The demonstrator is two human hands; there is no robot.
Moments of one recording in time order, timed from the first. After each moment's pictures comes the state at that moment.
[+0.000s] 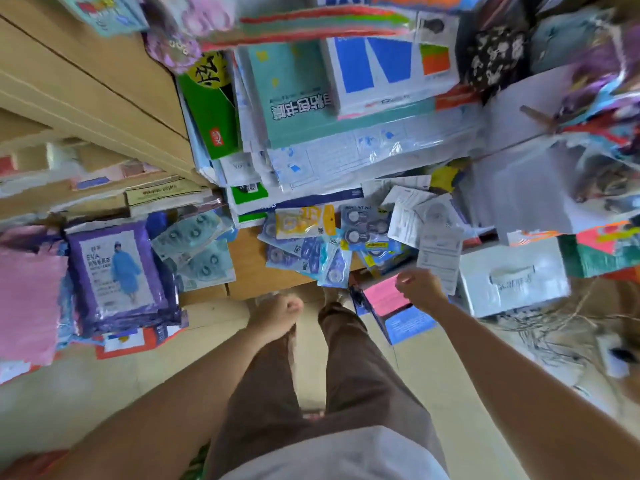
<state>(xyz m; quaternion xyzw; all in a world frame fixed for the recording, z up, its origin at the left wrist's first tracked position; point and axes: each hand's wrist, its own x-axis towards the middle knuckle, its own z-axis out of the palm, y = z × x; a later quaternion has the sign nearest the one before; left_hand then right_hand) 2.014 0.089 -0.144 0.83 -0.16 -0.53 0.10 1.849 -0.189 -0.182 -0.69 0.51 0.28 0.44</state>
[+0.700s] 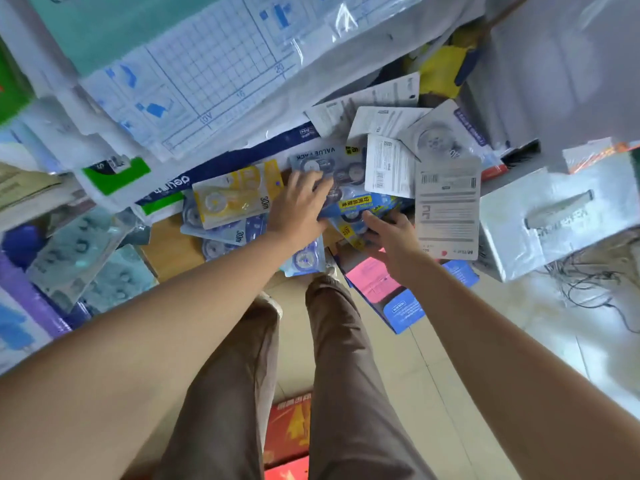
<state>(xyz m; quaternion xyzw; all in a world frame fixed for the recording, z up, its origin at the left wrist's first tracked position) 2.041 -0.088 -0.336 0.80 -0.55 -0.24 0.03 1.871 -0.185 -0.319 -0.30 0.66 0.04 0.69</state>
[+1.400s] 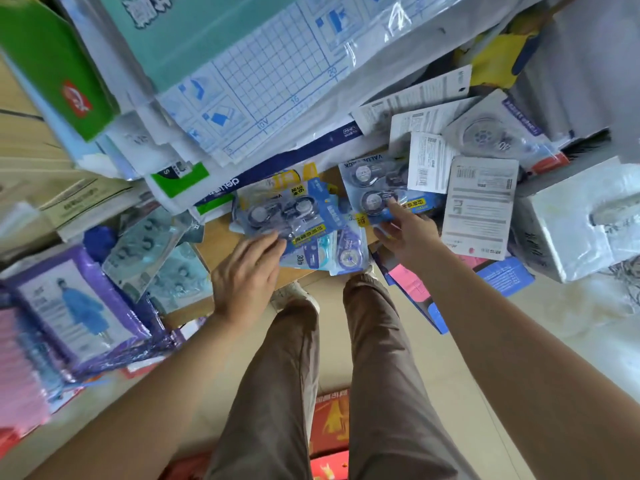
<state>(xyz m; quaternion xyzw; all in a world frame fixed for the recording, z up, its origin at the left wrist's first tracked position) 2.080 0.075 -0.260 0.83 -0.55 -0.04 0.09 1.916 -0.163 -0.324 -0.10 0.69 -0.06 0.71</state>
